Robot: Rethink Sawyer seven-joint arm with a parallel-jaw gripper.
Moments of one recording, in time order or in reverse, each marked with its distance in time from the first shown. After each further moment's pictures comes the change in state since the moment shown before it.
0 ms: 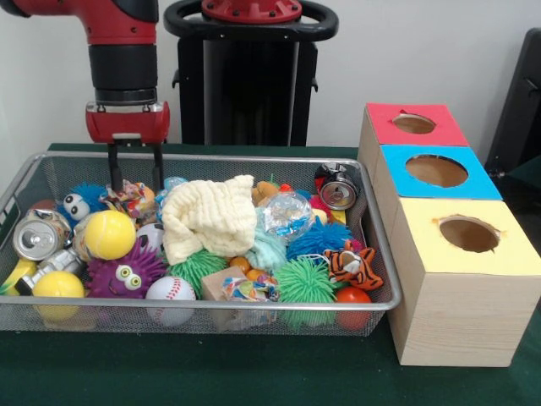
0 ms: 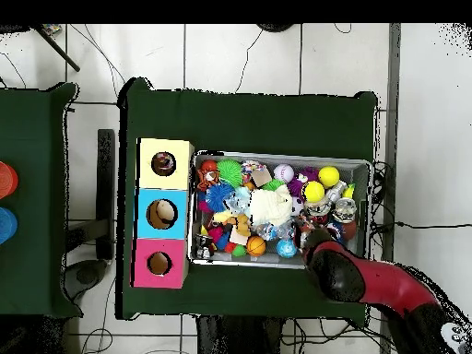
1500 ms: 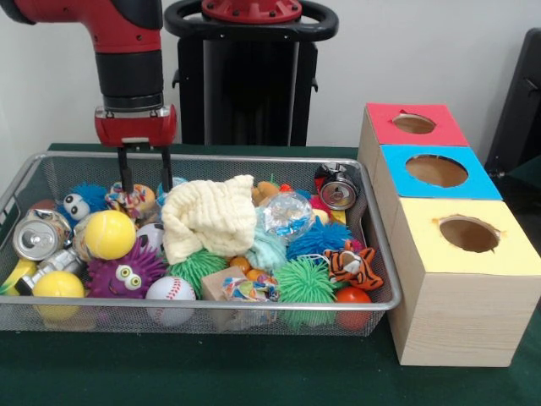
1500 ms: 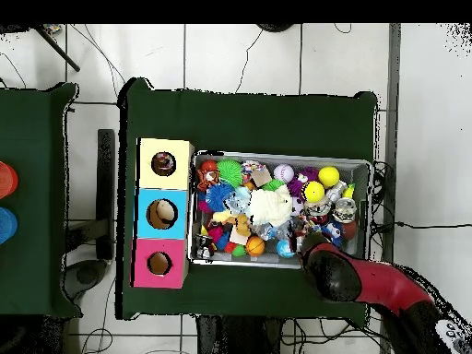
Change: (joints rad) arm 0.004 0.036 -0.007 -0.001 0.000 0.038 0.000
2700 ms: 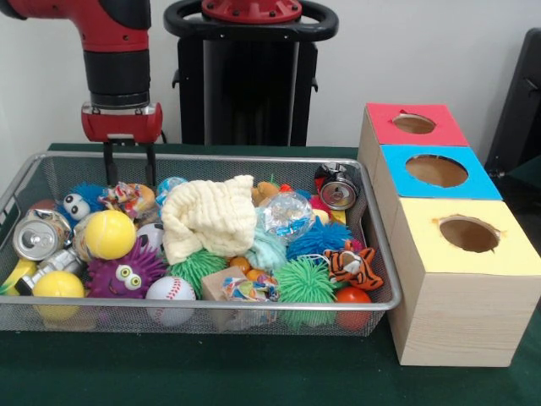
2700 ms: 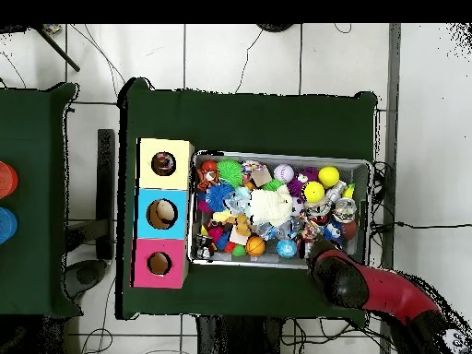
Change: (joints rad) arm -0.006 -0.003 -0.057 -0.003 0.000 0.000 0.000
